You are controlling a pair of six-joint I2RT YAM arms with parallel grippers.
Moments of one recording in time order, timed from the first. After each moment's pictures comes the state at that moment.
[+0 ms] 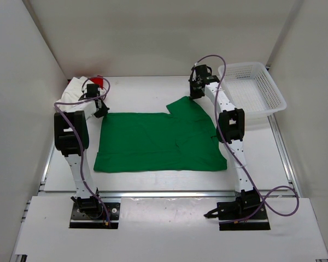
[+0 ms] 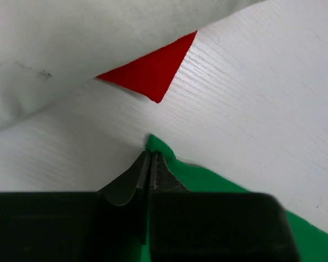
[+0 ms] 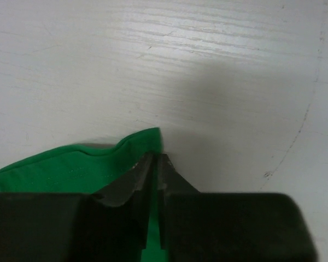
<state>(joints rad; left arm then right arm) 0.05 2.10 1.46 -0.30 -0.13 -0.51 0.24 2.72 2.59 -0.78 -0.11 0.16</state>
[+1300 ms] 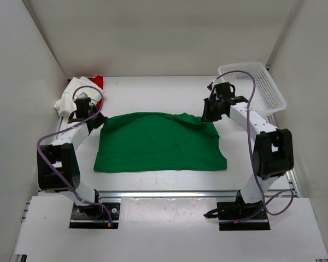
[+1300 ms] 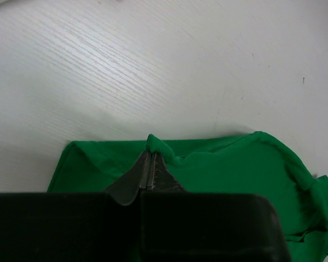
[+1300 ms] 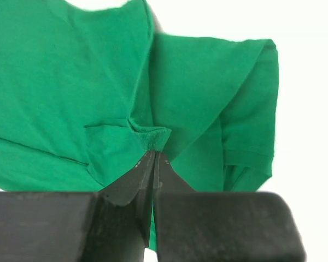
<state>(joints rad) 0.07 1.55 0.94 -0.11 0.04 -0.60 0.23 1.73 1.35 -0.59 -0.26 0.21</state>
